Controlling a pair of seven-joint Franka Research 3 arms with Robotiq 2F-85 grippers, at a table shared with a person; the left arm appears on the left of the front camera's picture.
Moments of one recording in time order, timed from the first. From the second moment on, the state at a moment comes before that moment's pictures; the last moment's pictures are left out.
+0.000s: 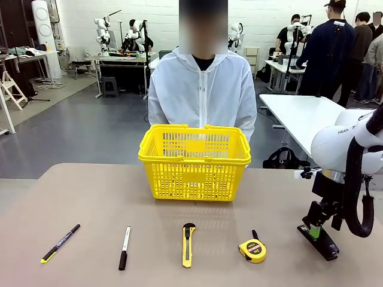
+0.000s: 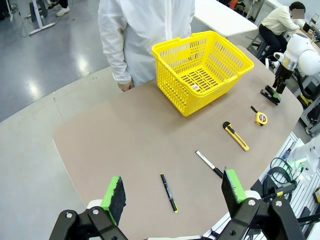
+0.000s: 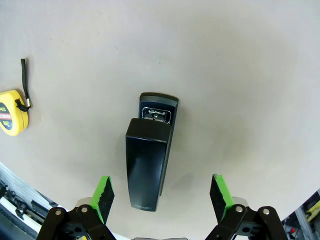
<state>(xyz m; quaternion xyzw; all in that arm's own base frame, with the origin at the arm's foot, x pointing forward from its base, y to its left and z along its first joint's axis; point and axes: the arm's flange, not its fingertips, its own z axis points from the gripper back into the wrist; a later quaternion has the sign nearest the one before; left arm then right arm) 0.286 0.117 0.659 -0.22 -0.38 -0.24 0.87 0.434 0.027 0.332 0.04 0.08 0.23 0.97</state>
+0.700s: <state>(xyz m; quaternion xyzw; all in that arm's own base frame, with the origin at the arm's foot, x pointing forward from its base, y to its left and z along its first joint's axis) 0.286 0.117 0.659 -0.22 -0.38 -0.24 0.87 0.436 0.025 0.323 0.05 0.08 0.27 0.96</state>
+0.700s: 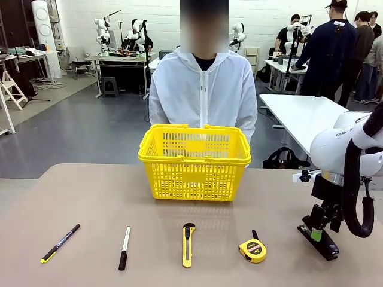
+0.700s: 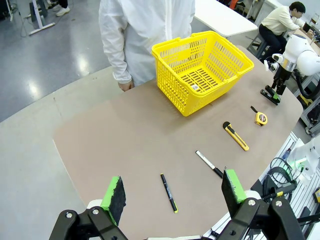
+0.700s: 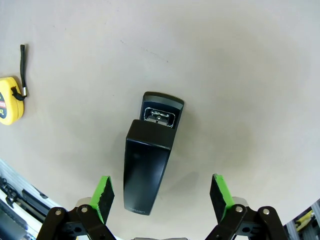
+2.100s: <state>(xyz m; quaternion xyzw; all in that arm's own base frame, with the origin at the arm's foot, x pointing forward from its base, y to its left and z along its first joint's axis) 0.286 0.117 0.659 -0.22 -0.38 -0.24 0.87 0.435 0.034 0.310 0.05 0.10 0.28 0.95</state>
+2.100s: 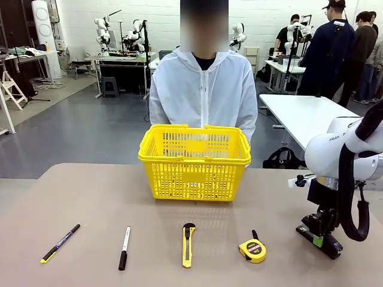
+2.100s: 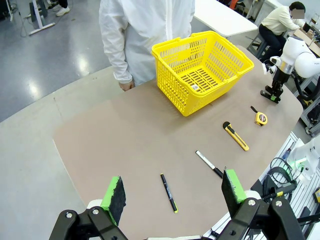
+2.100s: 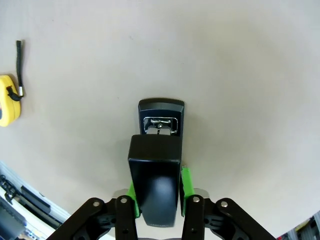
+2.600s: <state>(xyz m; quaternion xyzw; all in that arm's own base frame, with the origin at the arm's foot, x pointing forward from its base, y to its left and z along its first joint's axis) 0.286 0.117 0.659 -0.22 -0.38 -0.24 0.87 0.437 0.033 0.314 0.05 0.09 0.28 0.95</state>
